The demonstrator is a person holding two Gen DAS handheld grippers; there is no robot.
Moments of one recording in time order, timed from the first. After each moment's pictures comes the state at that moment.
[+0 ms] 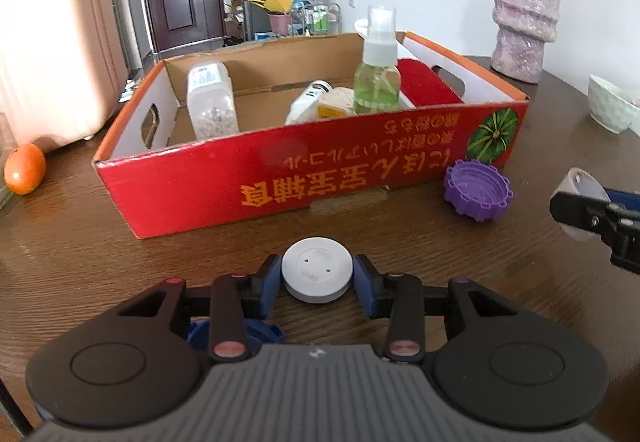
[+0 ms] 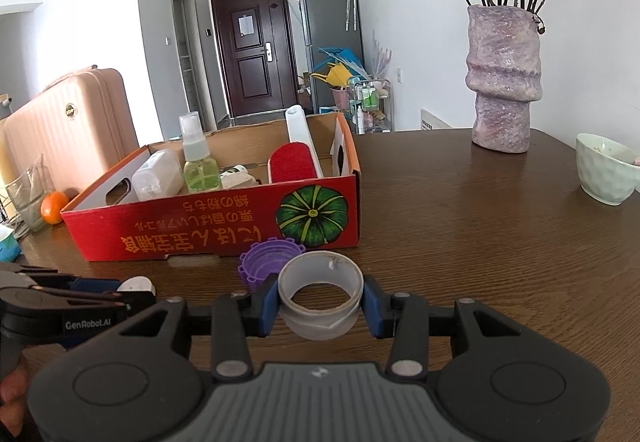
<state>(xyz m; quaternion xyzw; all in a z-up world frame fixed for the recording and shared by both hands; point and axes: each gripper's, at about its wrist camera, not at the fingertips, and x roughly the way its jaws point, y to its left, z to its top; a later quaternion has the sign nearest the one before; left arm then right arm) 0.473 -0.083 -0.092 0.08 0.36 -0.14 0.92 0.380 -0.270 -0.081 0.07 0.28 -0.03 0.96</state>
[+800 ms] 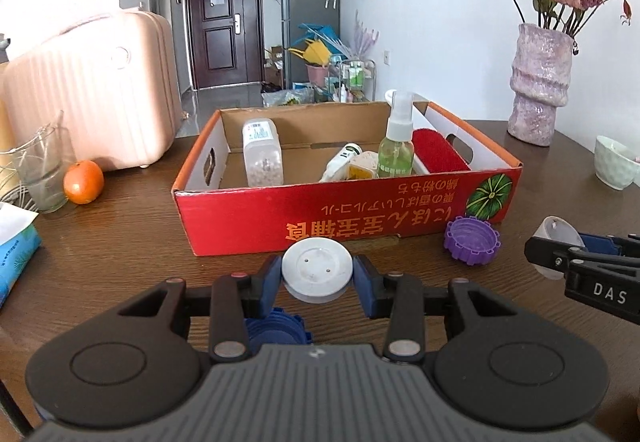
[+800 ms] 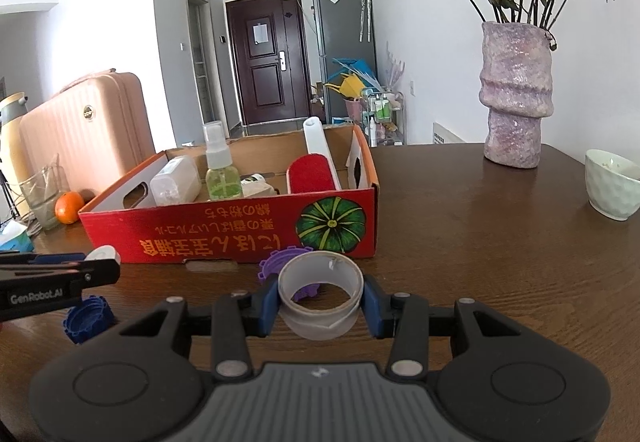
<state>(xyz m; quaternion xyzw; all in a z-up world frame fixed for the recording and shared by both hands) 0.423 -0.067 -0.057 0.04 0.28 -0.09 0.95 0.372 -0.262 -0.075 0.06 0.26 -0.01 0.96</state>
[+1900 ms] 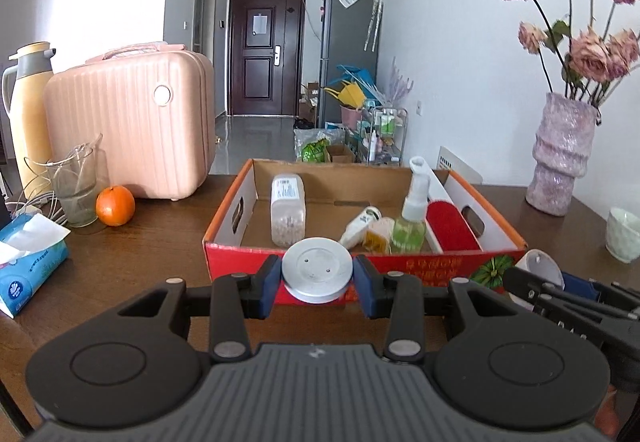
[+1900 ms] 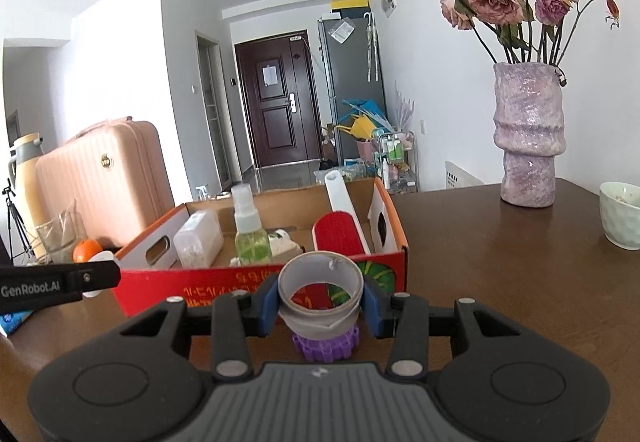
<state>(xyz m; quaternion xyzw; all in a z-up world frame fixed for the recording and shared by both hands) 0.419 -0.066 -0.018 -0.01 0.23 -0.04 0.97 0.386 -0.251 -0.052 0.08 0.19 0.00 0.98</state>
